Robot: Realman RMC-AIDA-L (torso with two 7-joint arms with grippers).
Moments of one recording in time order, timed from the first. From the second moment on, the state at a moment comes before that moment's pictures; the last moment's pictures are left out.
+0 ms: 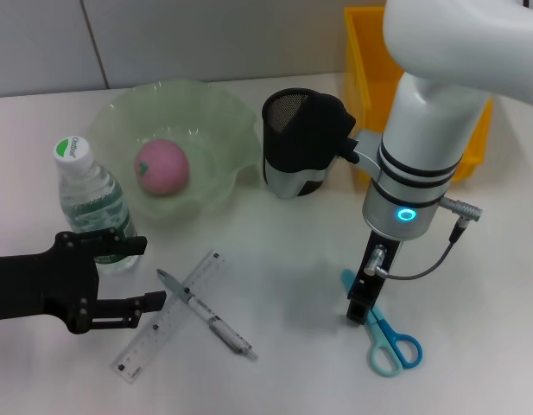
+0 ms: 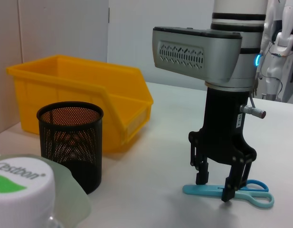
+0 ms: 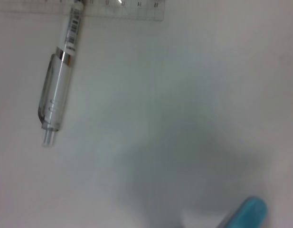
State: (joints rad) left arm -0.43 -2.04 0.81 0.77 2.01 1.67 -1.24; right arm 0.97 2.09 -1.70 -0.84 -2.57 -1.52 2.71
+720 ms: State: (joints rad) left arm -0.43 -2.04 0.81 0.77 2.01 1.67 -1.24; right arm 0.97 2.09 -1.70 -0.84 -2.57 -1.51 2.71
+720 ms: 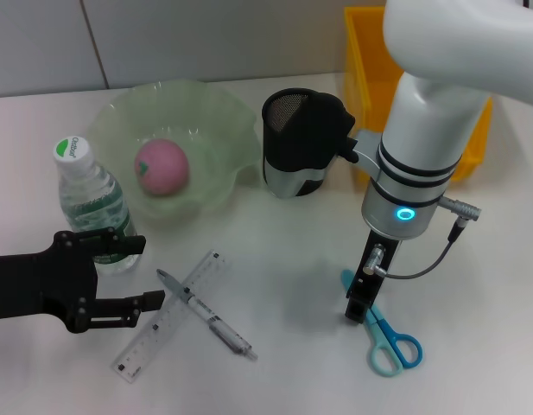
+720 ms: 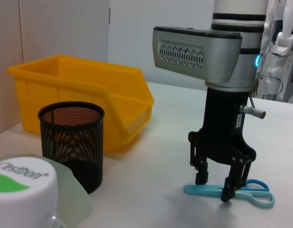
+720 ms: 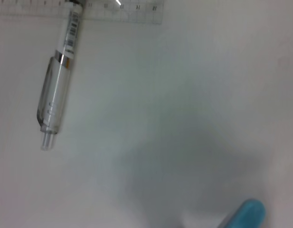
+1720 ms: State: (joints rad) left arm -0.44 -2.04 0.81 0.77 2.01 1.67 -1.24; right arm 0.98 2.09 -1.70 -0.84 -2.57 -1.52 2.71
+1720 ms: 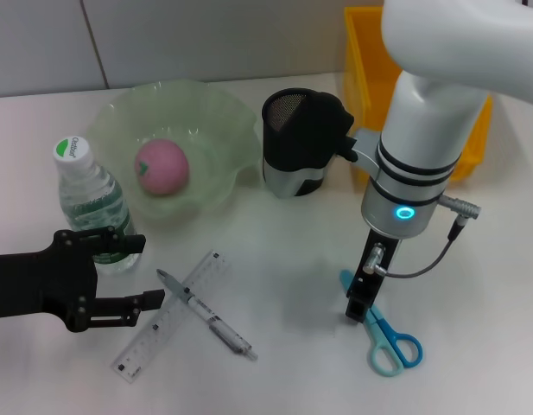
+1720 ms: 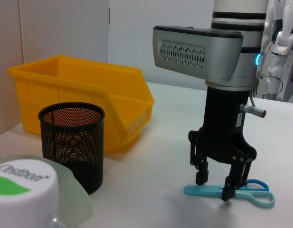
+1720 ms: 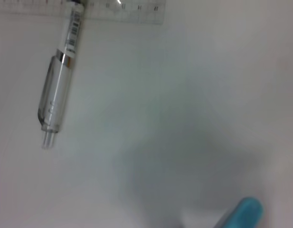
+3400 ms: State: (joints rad) left arm -0.45 -2.04 0.81 0.77 2.00 1.67 -1.24; right arm 0.98 2.09 -1.73 -0.84 -2.57 -1.50 2.71
